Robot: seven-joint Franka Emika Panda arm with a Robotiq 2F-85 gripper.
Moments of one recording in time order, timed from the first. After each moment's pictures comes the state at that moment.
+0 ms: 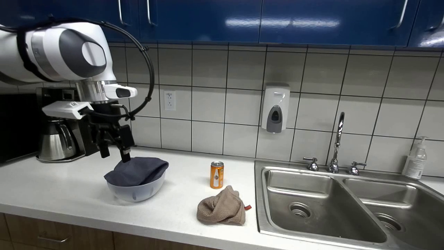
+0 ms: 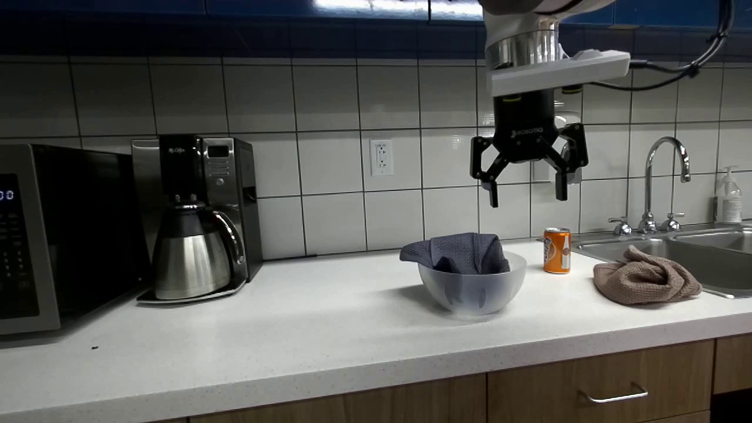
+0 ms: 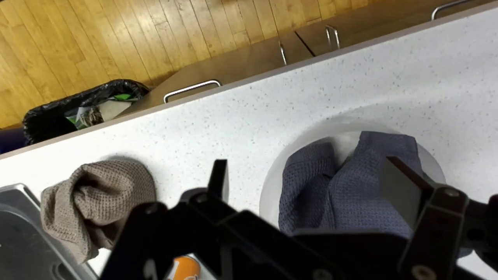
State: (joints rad) arm -0.03 -0.37 0.21 -2.63 -0.06 2.32 0.47
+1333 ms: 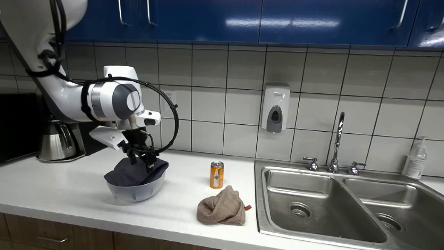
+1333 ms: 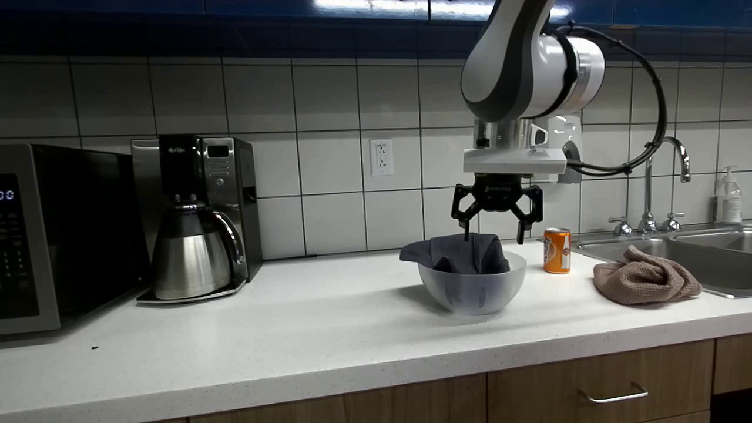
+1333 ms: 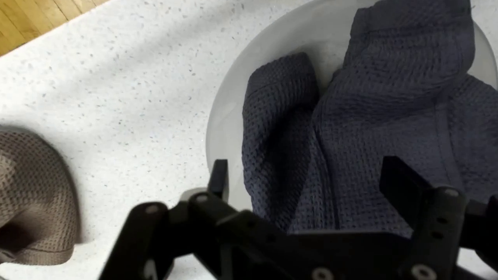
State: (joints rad) arm -0.01 0.04 0.10 -2.48 -0.12 2.73 0.57
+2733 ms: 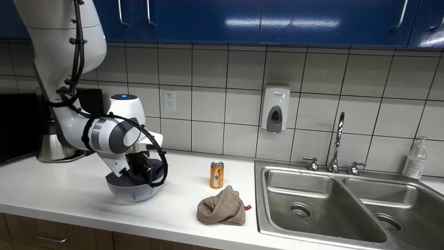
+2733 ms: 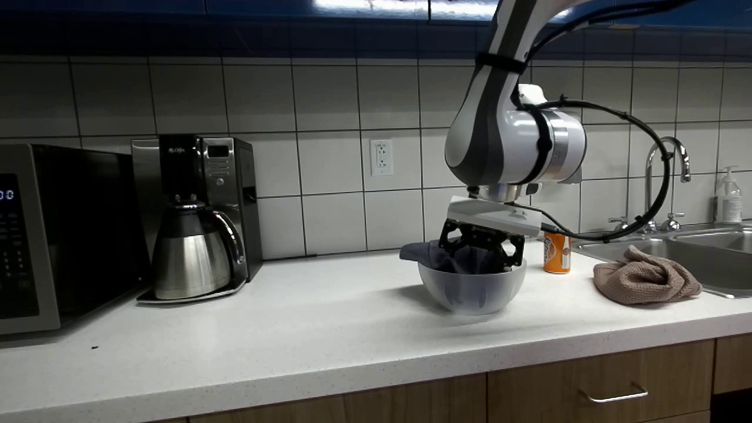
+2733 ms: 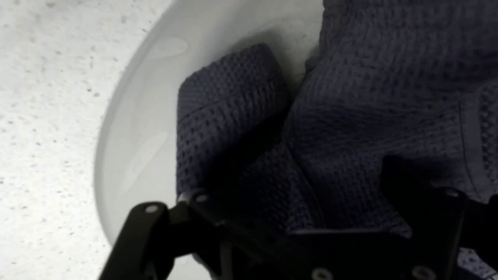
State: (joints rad) arm 0.10 0.29 0.02 -2.45 0.11 3.07 0.49
